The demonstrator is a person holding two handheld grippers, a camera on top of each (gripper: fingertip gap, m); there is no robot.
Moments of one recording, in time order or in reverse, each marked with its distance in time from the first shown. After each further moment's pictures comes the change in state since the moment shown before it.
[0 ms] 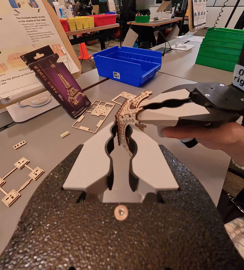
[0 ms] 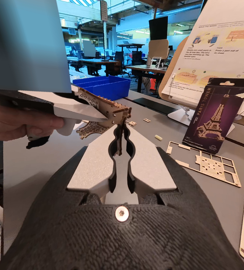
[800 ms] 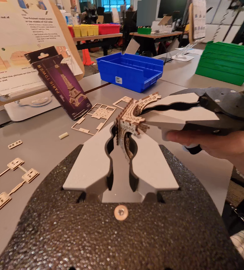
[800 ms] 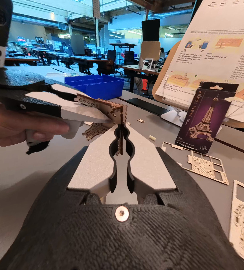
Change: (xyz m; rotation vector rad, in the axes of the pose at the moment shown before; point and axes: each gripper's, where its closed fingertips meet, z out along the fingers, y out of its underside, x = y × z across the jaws) left arm -0.007 0.002 0.006 0.052 -0.006 -0.048; right arm 0.001 -0.001 0.001 -0.006 0.054 -0.045
